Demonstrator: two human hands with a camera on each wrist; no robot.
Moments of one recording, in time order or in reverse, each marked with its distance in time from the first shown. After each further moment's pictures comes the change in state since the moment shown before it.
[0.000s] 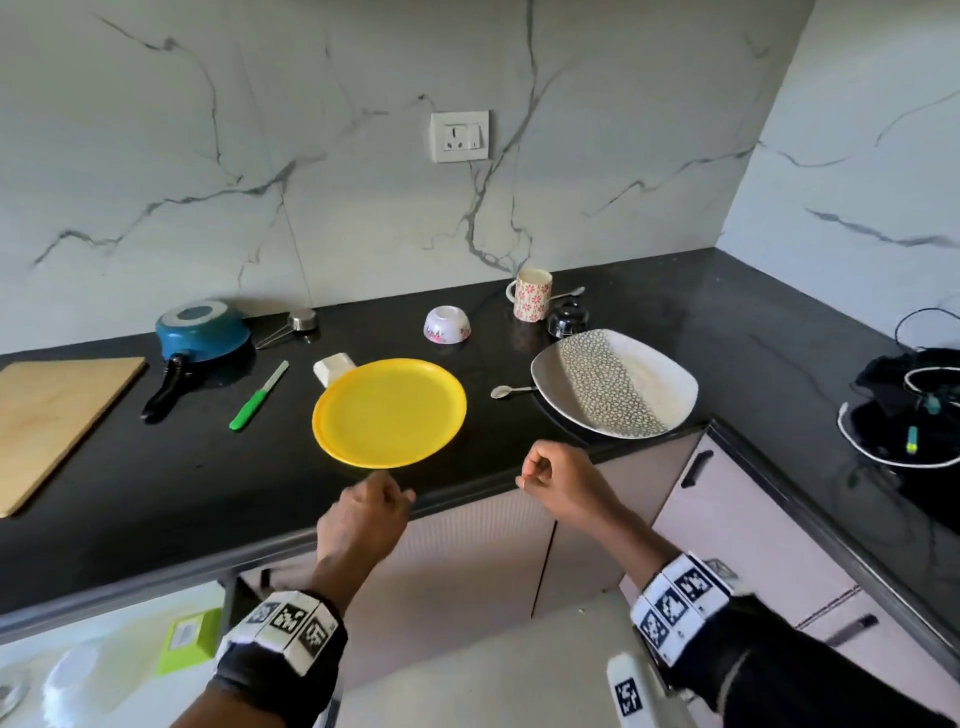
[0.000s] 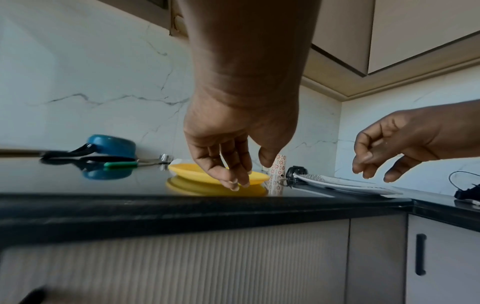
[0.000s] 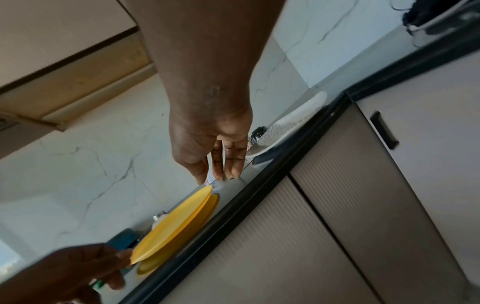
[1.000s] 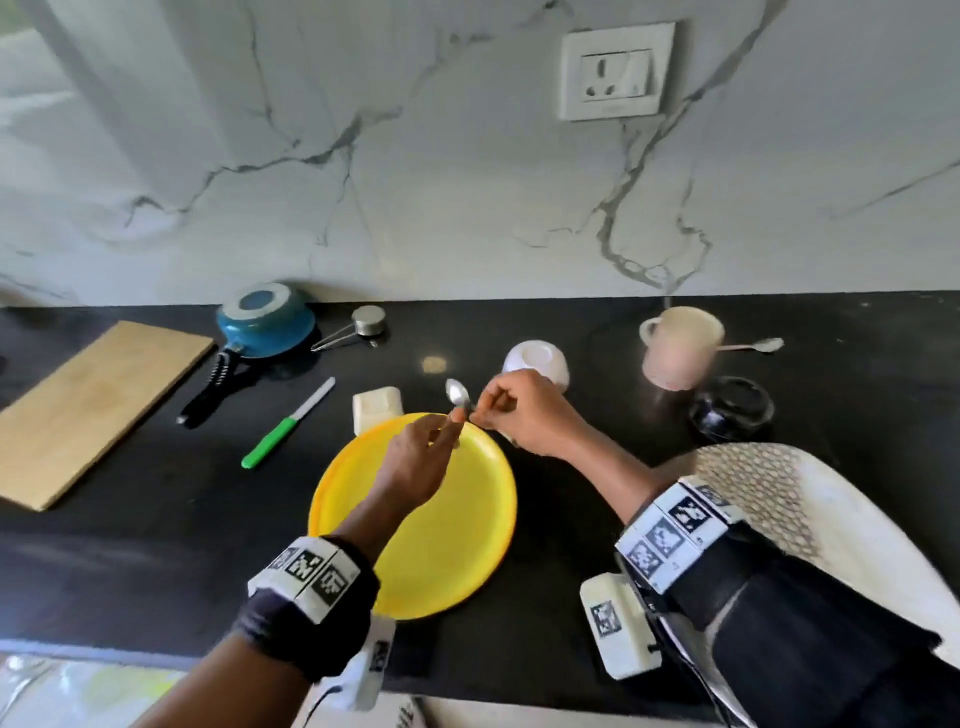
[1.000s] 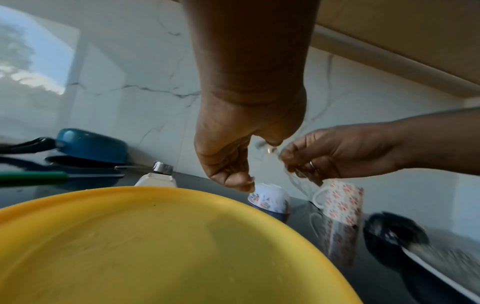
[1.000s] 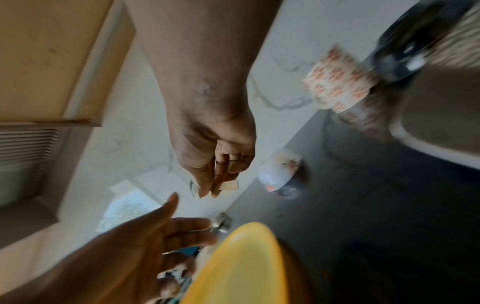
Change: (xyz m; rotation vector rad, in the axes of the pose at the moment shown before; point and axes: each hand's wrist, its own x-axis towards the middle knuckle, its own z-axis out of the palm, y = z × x) left_hand 0.251 0.073 0.009 -0.404 0.083 -0.185; right_hand 0.344 -0.019 0.042 0.254 -0.455 -0.259
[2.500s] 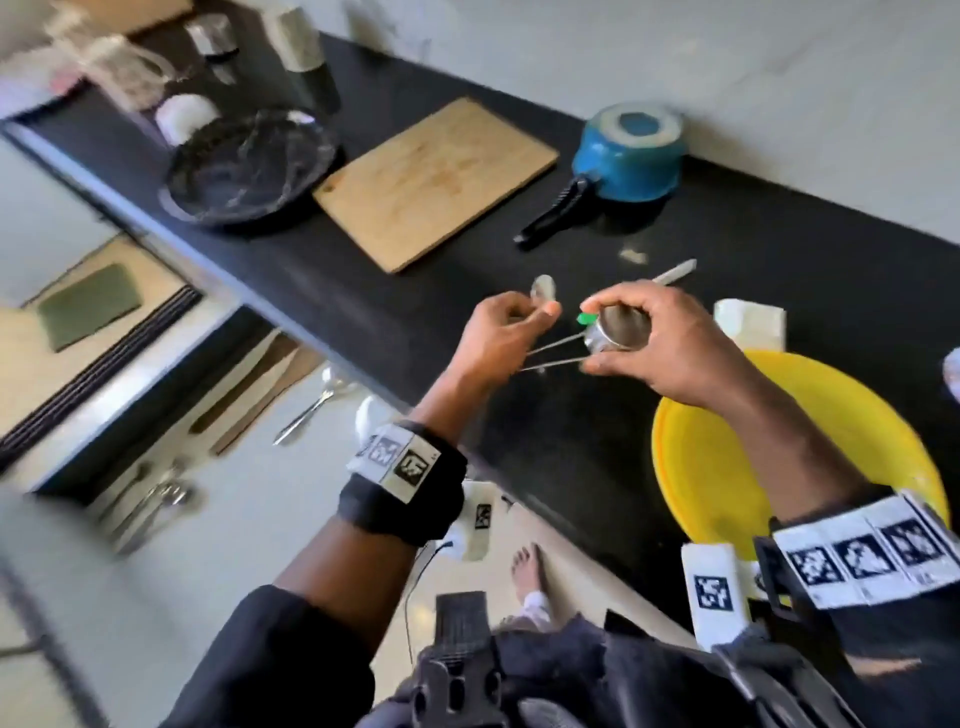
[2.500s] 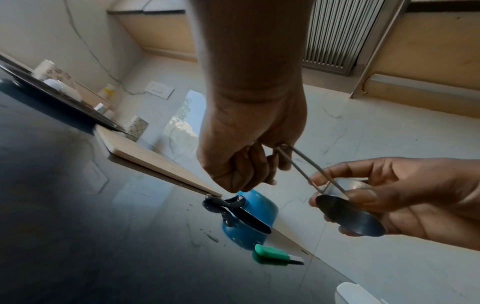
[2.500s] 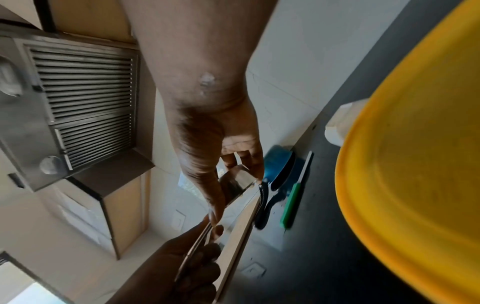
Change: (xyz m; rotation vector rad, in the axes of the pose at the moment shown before) left_hand -0.055 -0.187 -0.216 -0.380 0.375 -0.325; right_hand 0.062 -0.158 0.231 -0.144 -0.396 -0.274
